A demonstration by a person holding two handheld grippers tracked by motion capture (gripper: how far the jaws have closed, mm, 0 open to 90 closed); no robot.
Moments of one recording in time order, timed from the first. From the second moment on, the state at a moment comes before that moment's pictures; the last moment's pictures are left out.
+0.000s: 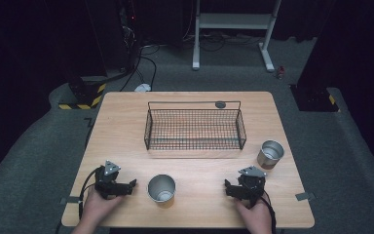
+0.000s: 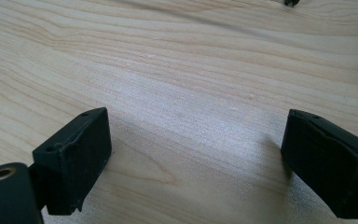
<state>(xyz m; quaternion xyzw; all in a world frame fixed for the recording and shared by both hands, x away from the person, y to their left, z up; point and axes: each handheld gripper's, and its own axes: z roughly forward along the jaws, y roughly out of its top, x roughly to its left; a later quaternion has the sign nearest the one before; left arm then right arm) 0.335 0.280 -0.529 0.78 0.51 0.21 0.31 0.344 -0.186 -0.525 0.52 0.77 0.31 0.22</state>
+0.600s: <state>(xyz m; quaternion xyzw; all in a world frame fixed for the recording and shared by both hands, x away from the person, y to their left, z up) 0.327 0.279 -0.509 0.78 0.48 0.20 0.35 0.344 -0.186 -0.525 0.52 0.77 0.31 0.22</state>
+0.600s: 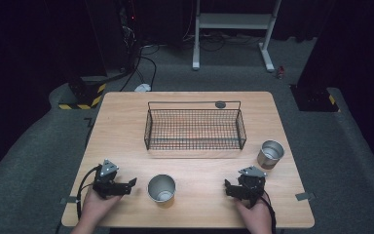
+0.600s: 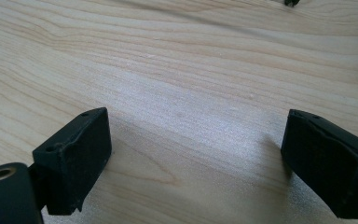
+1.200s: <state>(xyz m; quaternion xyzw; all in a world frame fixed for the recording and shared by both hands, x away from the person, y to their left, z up) 0.304 0.274 -0.476 0.76 0.42 0.23 0.44 0.344 -0.185 -0.526 0.52 0.77 0.31 0.21</state>
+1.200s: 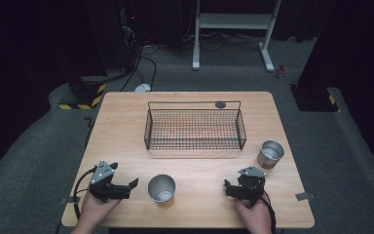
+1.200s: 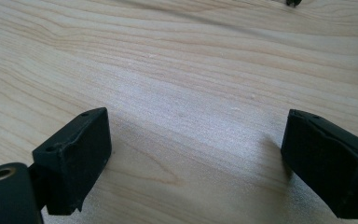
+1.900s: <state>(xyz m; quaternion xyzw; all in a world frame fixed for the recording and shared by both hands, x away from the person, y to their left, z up) 0.285 0.259 -0.452 0.75 0.37 0.22 0.49 0.344 -0.185 -0.526 0.52 0.77 0.31 0.21</state>
